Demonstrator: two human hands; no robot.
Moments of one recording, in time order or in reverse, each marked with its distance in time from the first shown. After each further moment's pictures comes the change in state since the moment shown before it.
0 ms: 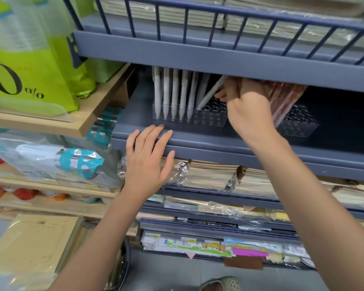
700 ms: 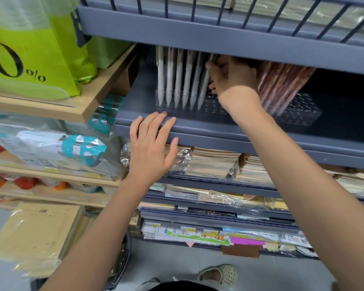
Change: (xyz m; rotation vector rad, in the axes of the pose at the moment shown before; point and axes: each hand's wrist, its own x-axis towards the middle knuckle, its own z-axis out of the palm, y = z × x) left_hand -0.001 -0.002 0.007 0.030 0.044 0.024; right_hand 0.026 -0.012 0.028 -0.083 -0.083 0.084
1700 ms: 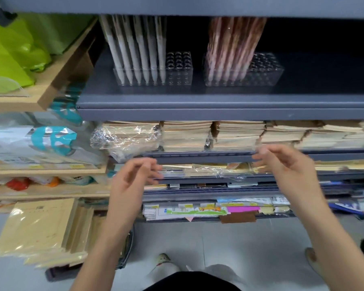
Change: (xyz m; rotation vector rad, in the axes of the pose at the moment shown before) left_hand -0.078 0.083 -0.090 -1.122 -0.303 -0.895; right_hand -0.230 0.139 -0.109 0.364 0.011 0.364
